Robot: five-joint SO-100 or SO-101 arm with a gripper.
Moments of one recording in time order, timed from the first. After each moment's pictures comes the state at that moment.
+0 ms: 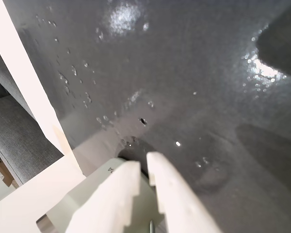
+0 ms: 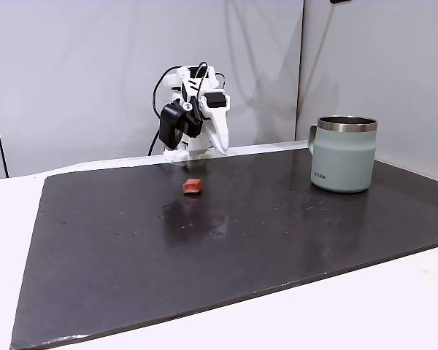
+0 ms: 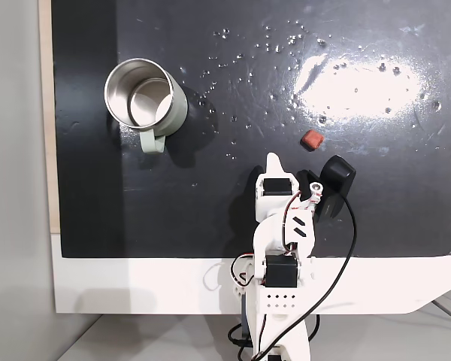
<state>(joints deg) 2.8 181.7 172.5 44.3 -1.1</state>
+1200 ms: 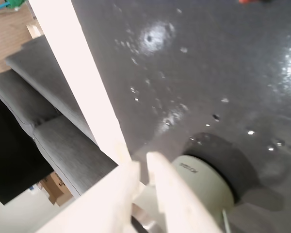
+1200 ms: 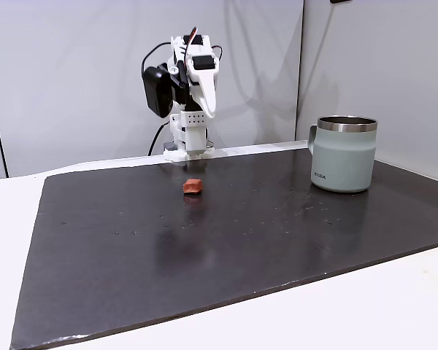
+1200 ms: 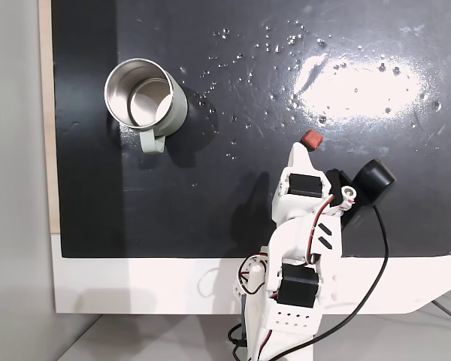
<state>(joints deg) 10.4 166.5 144.2 53.6 1.4</state>
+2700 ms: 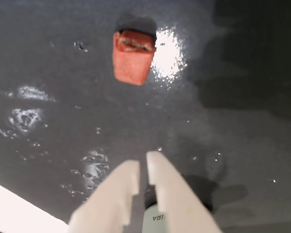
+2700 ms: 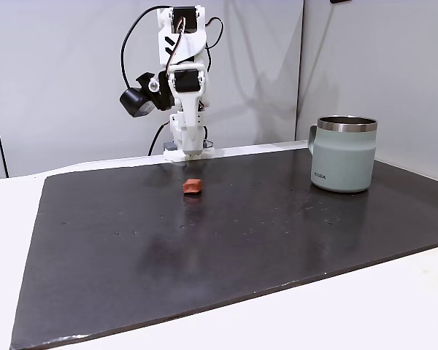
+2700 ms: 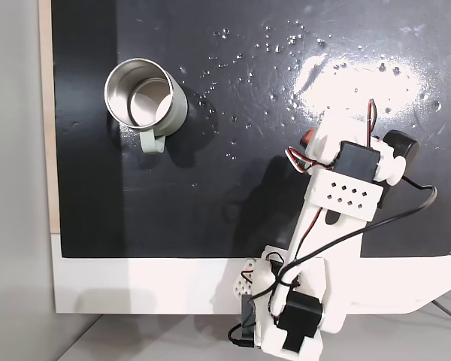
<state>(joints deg) 17.7 103.8 98.0 79.4 4.3</state>
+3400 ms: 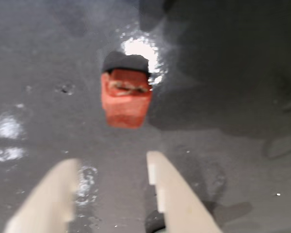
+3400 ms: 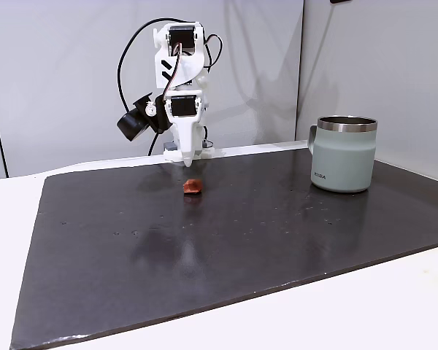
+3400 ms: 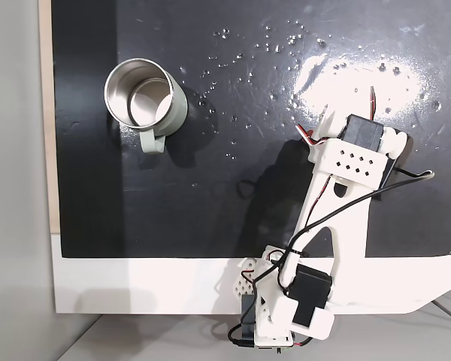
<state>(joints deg) 19.2 92.6 95.1 78.1 5.0</state>
